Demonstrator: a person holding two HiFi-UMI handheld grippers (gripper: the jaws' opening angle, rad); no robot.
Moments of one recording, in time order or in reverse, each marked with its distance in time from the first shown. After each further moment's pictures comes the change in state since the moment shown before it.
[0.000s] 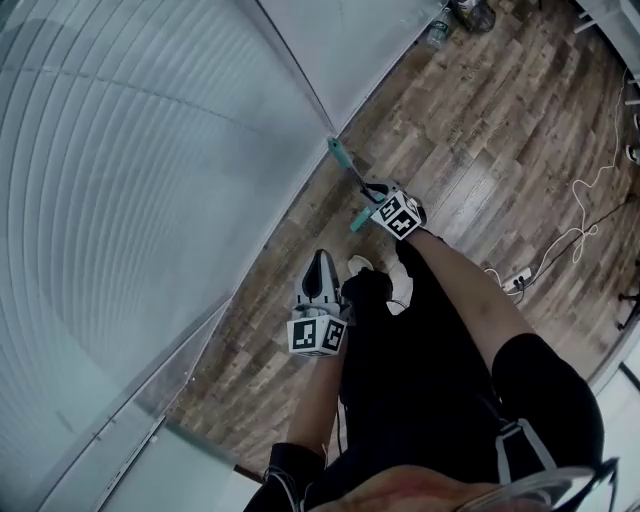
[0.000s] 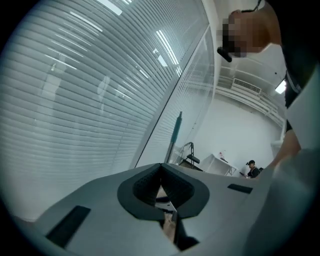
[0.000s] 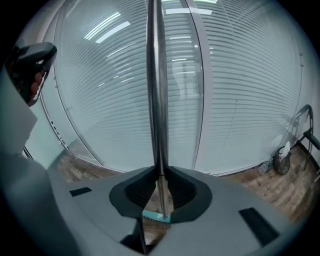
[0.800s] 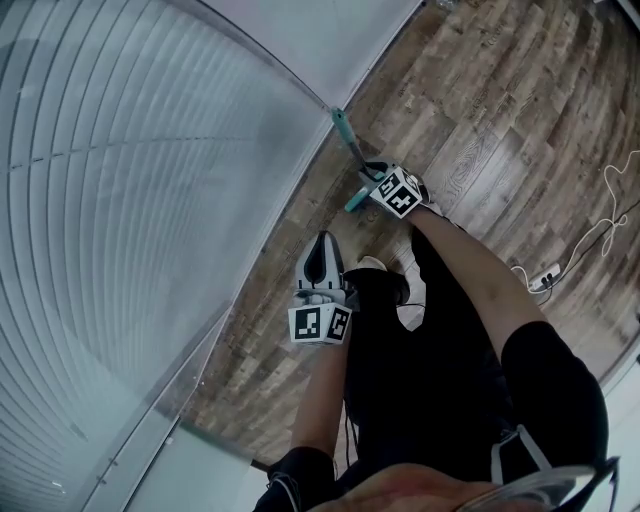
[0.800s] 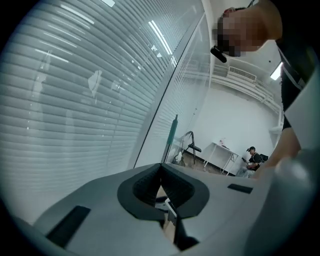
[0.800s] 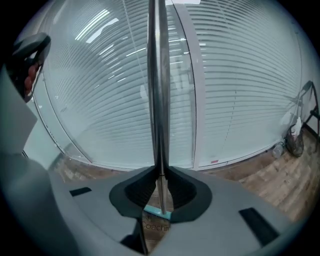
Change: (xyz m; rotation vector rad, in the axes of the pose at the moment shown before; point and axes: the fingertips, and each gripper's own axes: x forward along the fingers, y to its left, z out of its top) left arm 0.122 0.078 -0.128 0.063 0.050 -0.048; right arm 0.169 -0.068 -0.102 0.073 0.017 0.015
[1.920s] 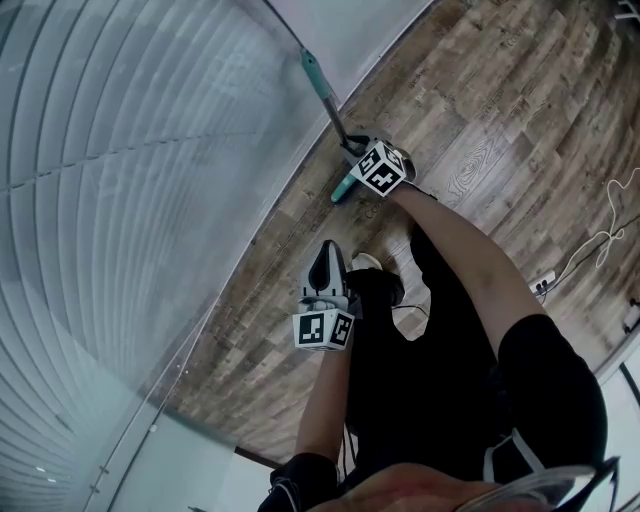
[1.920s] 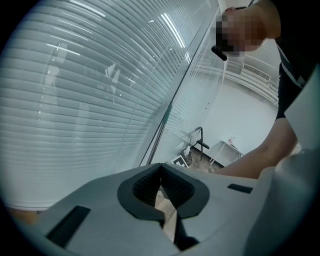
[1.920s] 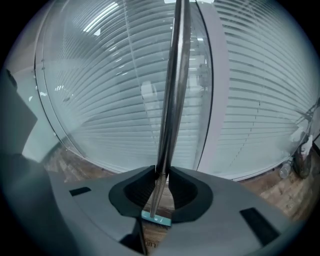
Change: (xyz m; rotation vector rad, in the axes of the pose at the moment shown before) left arm 0.007 0.052 -0.063 -0.093 0.070 0.084; right arm 0.084 -0.021 0.053 -0.099 0.008 0.009
